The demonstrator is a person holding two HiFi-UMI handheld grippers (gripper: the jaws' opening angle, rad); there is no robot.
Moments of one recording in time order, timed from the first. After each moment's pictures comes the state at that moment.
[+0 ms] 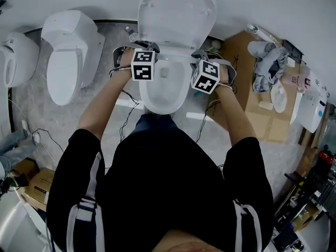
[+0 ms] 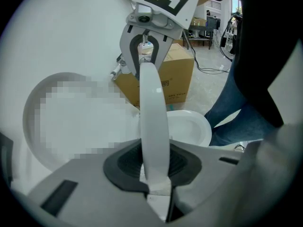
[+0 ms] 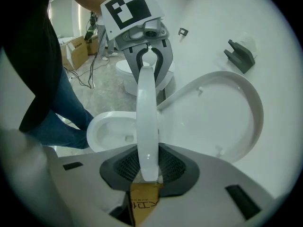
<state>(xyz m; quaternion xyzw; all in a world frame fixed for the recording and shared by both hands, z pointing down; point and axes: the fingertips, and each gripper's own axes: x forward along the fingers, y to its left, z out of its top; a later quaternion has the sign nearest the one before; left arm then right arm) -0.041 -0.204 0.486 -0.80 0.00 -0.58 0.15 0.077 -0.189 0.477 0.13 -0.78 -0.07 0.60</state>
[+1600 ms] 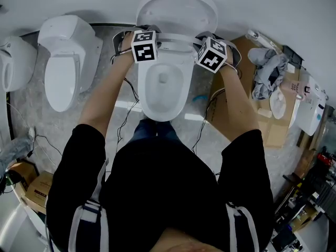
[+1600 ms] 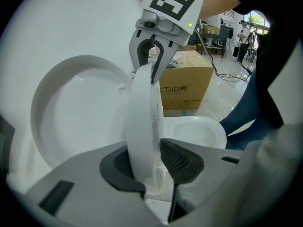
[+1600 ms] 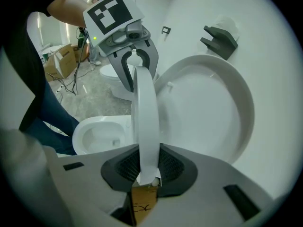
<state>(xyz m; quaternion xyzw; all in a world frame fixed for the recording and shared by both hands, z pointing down) -0.030 -0.314 0.470 -0.82 0.06 -0.56 0.11 0.087 -0.309 0.456 0.17 -0.79 -0.04 0.59</state>
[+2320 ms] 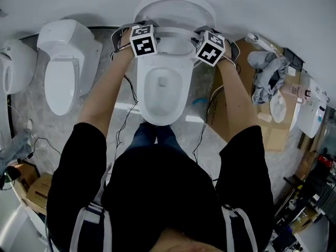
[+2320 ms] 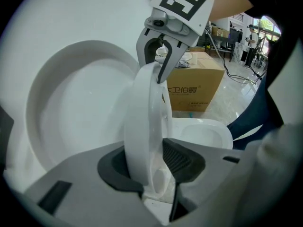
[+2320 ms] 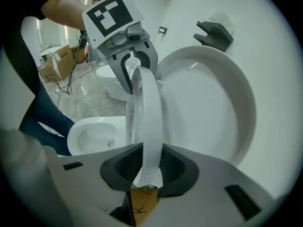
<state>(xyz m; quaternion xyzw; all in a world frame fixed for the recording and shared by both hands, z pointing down) -0.026 -0.360 0.475 -0.82 0.09 -0.56 0.08 0.091 -0.352 0.459 0.17 -0.79 -0.04 0.58</state>
